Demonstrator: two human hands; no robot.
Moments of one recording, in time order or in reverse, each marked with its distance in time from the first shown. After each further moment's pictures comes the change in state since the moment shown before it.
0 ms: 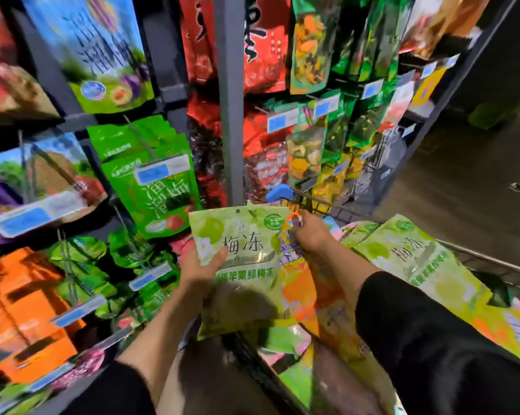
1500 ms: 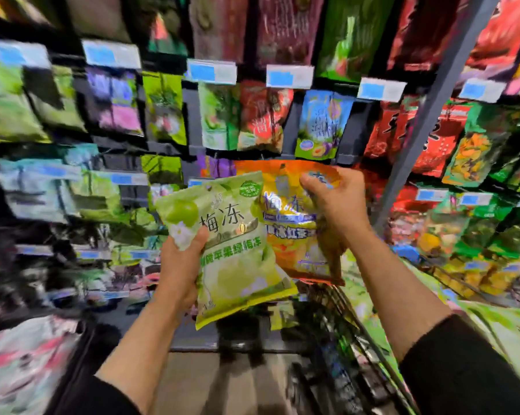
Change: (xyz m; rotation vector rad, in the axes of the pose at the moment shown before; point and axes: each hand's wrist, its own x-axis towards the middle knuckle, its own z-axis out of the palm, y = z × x) left_hand -0.275 0.055 -0.254 -0.530 0.722 0.133; right_hand -0.318 -0.257 -0.016 0.798 0.059 -0.991
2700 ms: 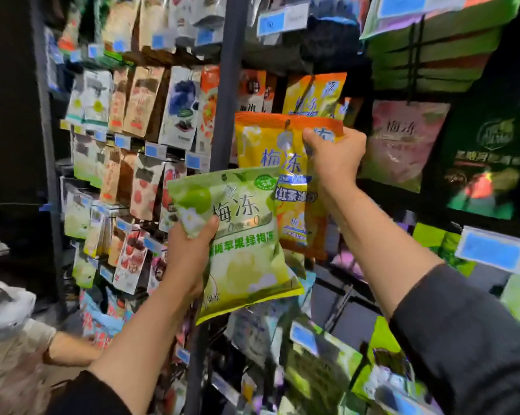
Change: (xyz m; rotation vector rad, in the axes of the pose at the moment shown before) left_hand 0.328 0.312 -0.337 0.043 0.535 0.568; right_hand 0.251 -0.237 0.634 0.558 -0.081 -0.285
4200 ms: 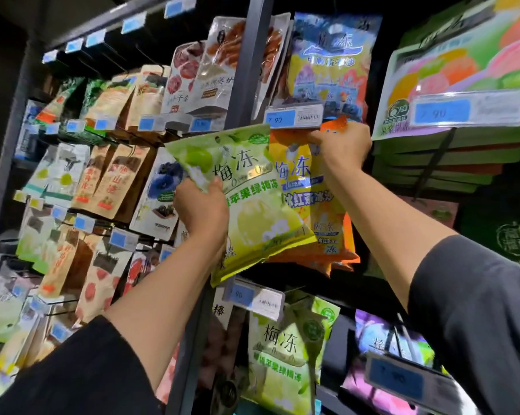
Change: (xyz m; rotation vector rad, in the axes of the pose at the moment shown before) left_hand 0.194 0.116 0.110 -0.033 0.250 0.396; right_hand 0.166 -0.044 0.102 -0.217 0.137 -0.090
